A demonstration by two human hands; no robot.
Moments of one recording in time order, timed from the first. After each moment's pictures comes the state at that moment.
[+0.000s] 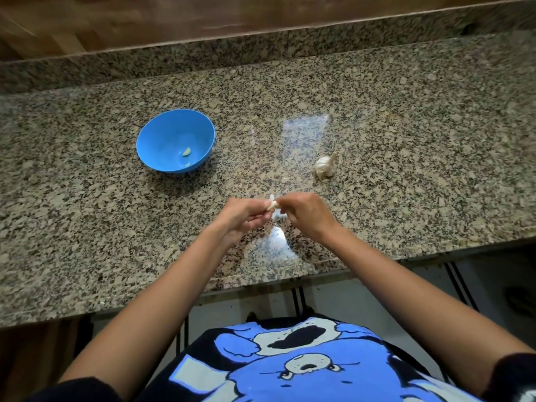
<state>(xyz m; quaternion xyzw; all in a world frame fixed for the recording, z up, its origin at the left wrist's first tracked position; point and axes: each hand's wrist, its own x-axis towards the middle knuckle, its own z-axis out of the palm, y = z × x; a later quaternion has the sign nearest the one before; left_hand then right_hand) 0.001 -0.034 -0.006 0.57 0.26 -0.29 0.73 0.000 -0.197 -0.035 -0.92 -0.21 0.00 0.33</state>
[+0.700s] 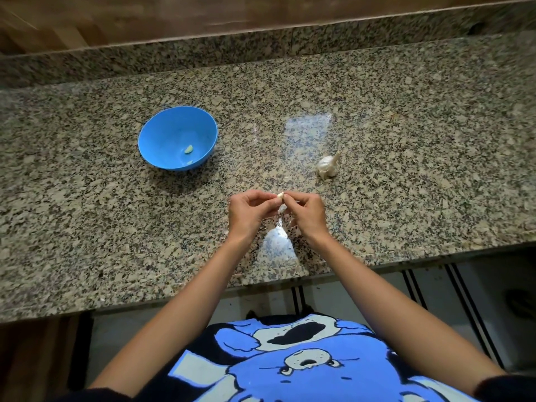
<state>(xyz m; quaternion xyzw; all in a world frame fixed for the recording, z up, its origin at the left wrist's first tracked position) -0.013 -0.056 -0.017 0.68 0.17 -0.08 0.71 -0.006 -0.178 -0.046 -0.76 0.11 0.05 0.64</state>
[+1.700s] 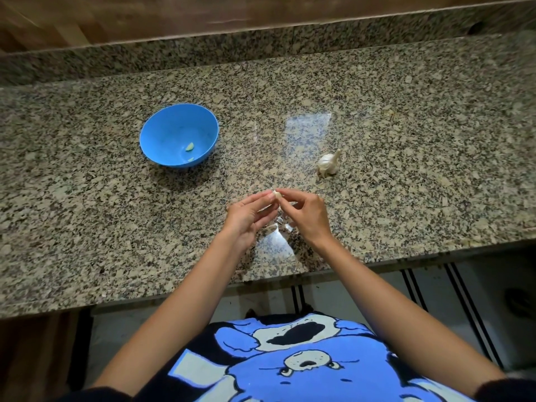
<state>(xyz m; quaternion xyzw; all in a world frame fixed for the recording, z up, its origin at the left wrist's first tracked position) -0.018 -0.048 -0.007 0.46 0.31 -0.19 0.81 -0.013 -0.181 -0.043 -0.84 -0.01 0.01 0.53</state>
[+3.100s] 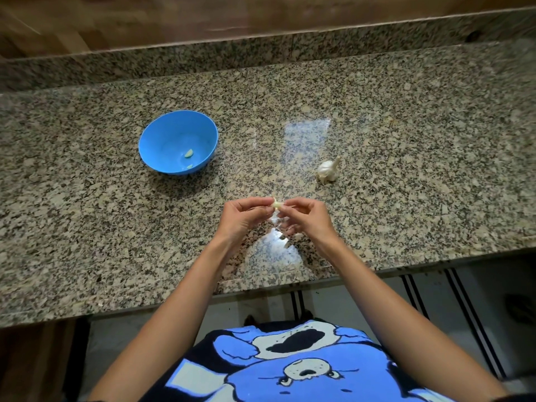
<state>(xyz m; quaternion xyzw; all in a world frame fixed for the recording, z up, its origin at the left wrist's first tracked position) -0.010 -0.031 -0.018 0.60 0.15 -0.17 0.76 -0.013 -0.192 -0.028 -0.66 0.11 0.17 0.72</state>
